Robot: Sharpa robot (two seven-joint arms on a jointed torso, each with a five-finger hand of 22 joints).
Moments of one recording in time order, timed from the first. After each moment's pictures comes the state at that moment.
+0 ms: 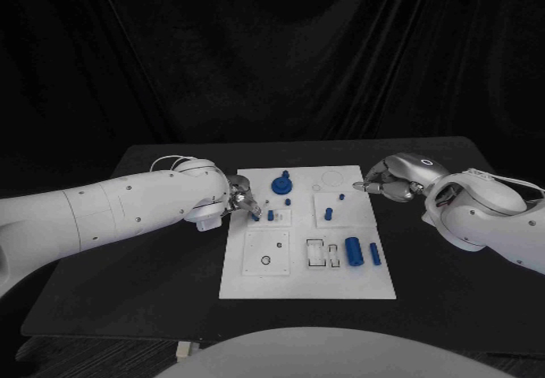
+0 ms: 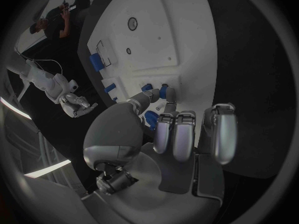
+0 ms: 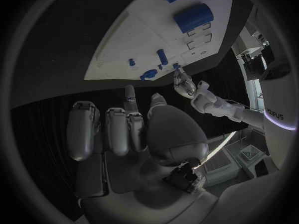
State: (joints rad) left arm 1.24 -0.62 -0.21 1.30 -0.98 0.06 -0.48; left_hand 1.02 -0.01 0.54 -0.06 0.45 0.97 0.05 0.28 1.17 1.46 -0.02 1.57 1.31 1.47 -0.06 1.57 1.31 0.03 1.46 0.05 1.42 1.31; right arm 1.22 -0.99 -0.21 1.56 -1.52 -0.42 -0.13; right_hand 1.12 0.17 -0.23 0.29 0.38 0.96 0.08 0.24 0.24 1.47 0.00 1.57 1.31 1.46 -0.08 1.46 1.27 0.05 1.46 0.03 1.37 1.31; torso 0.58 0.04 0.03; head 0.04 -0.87
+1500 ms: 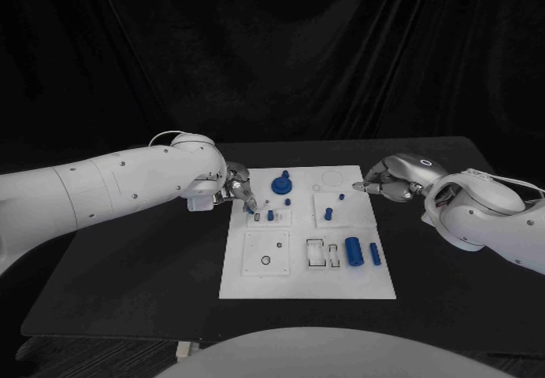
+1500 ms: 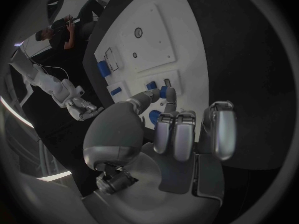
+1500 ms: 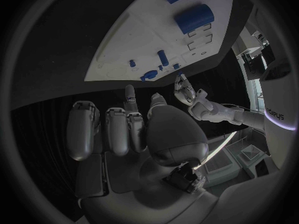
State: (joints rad) left arm 1.32 -0.59 -0.21 1.24 -0.98 0.30 -0.45; left_hand 1.04 -0.03 0.56 -0.04 0.40 0.97 0.05 0.28 1.18 1.46 -0.02 1.57 1.31 1.47 -0.06 1.57 1.31 0.03 1.45 0.05 1.39 1.31; right arm 1.22 -0.98 -0.21 1.56 -1.51 -0.42 -0.13; right_hand 1.13 0.17 -0.23 0.29 0.38 0.96 0.08 0.24 0.24 1.47 0.00 1.57 1.31 1.46 -0.08 1.46 1.26 0.05 1.46 0.03 1.37 1.31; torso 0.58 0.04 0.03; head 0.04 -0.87
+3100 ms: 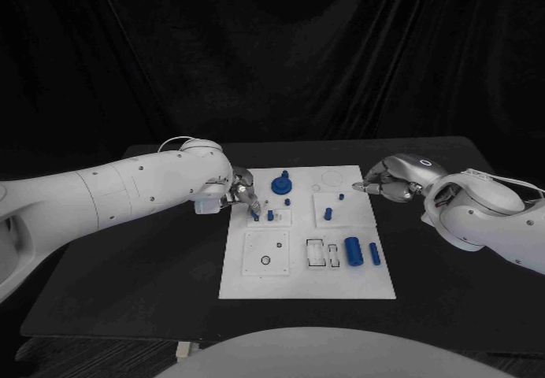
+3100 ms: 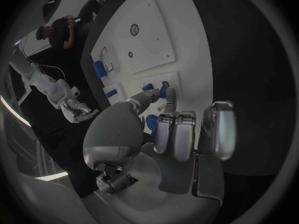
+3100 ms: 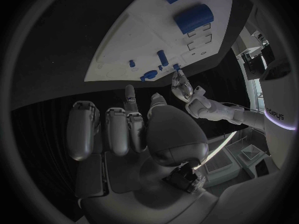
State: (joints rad) left arm 1.28 -0.53 -0.21 1.15 -0.98 0.31 -0.44; left_hand 1.03 -0.04 0.56 -0.04 0.39 0.96 0.05 0.27 1.17 1.46 -0.02 1.57 1.31 1.47 -0.06 1.57 1.31 0.03 1.45 0.05 1.39 1.31; right arm 1.22 -0.98 -0.21 1.56 -1.51 -0.42 -0.13; right_hand 1.13 0.17 -0.23 0.29 0.38 0.96 0.08 0.24 0.24 1.47 0.00 1.57 1.31 1.46 -0.08 1.46 1.26 0.05 1.46 0.03 1.37 1.31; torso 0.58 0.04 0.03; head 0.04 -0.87
